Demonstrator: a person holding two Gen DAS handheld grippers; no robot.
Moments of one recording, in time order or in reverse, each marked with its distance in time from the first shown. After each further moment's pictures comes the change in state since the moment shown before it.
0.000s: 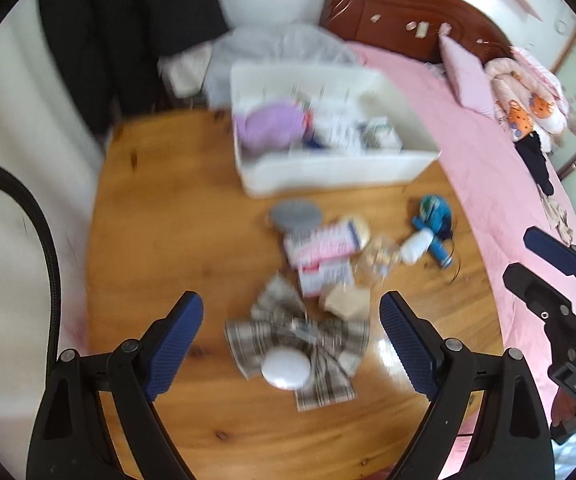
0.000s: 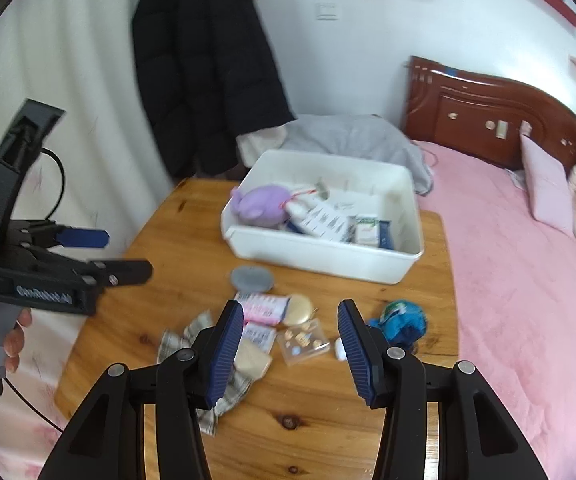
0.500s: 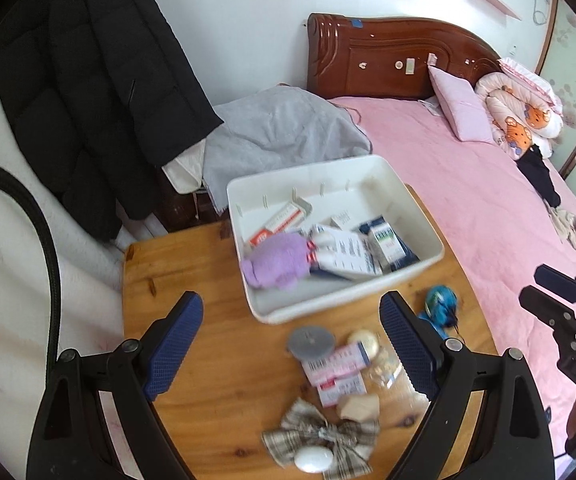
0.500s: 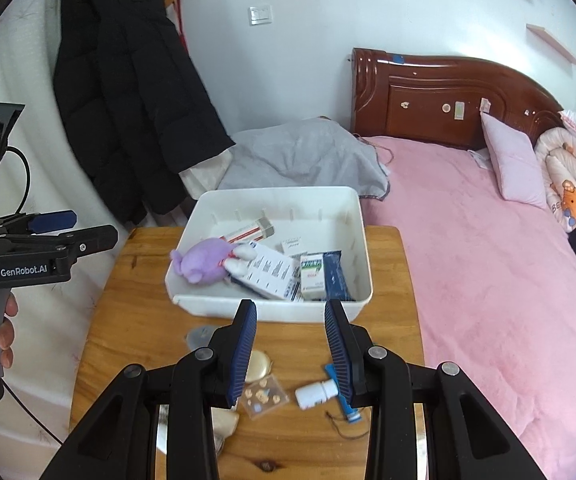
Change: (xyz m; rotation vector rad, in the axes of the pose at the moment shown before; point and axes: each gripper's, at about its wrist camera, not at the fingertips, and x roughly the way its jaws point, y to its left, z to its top) left arm -0.050 -0.022 0.125 0.161 -0.173 0.064; right arm 0.004 -0.065 0.073 0.179 0.008 -0.099
